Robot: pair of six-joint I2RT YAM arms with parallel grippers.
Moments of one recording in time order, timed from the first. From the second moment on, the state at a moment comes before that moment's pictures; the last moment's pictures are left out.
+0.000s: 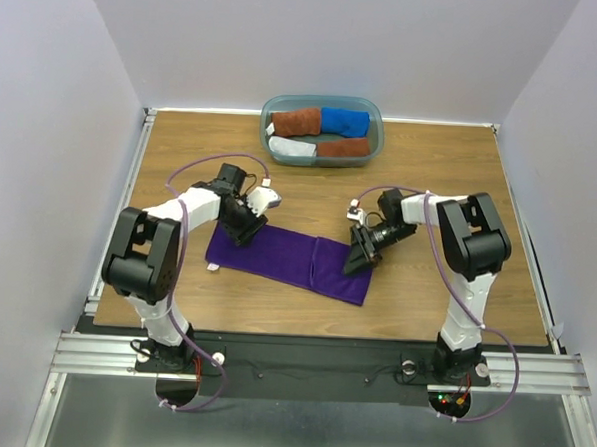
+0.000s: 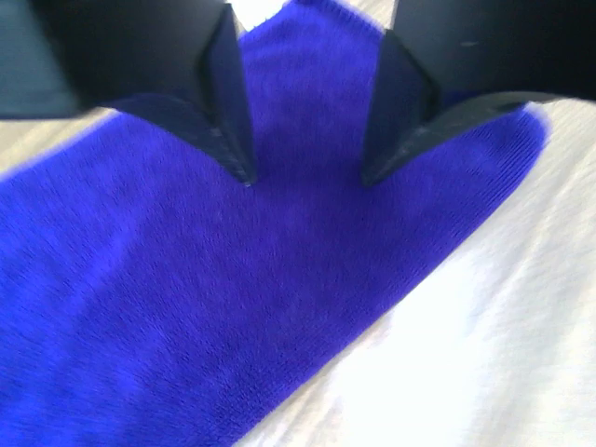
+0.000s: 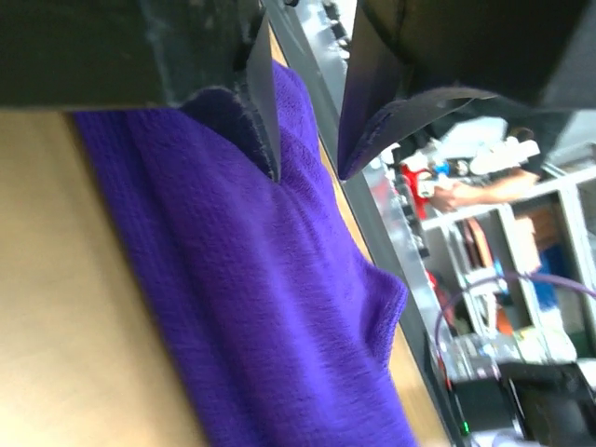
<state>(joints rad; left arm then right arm) -0.27 1.65 0.99 -0.52 0.28 0.55 0.29 2.06 1.16 -0.77 -1.10 -0.19</state>
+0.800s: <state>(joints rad) -0.55 2.27 1.81 -0.50 0.30 0.63 -0.10 1.77 1.27 -1.24 -1.07 -0.61</state>
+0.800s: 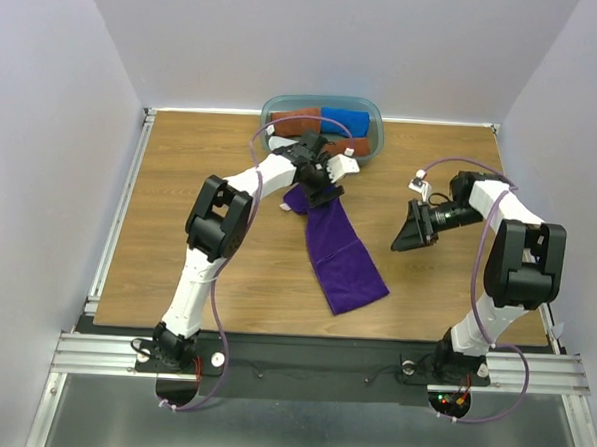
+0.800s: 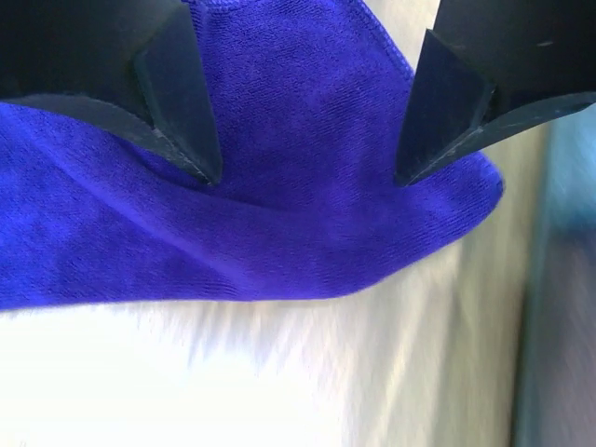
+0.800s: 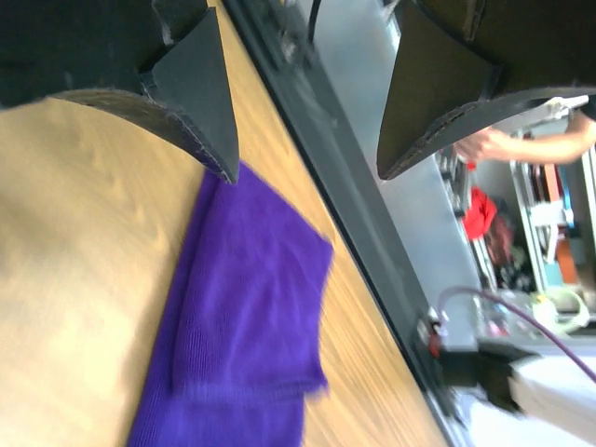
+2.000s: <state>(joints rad) -0.39 1.91 1.51 -0.49 0.47 0.33 0.46 1.99 1.03 -0.81 -1.01 -0.19</state>
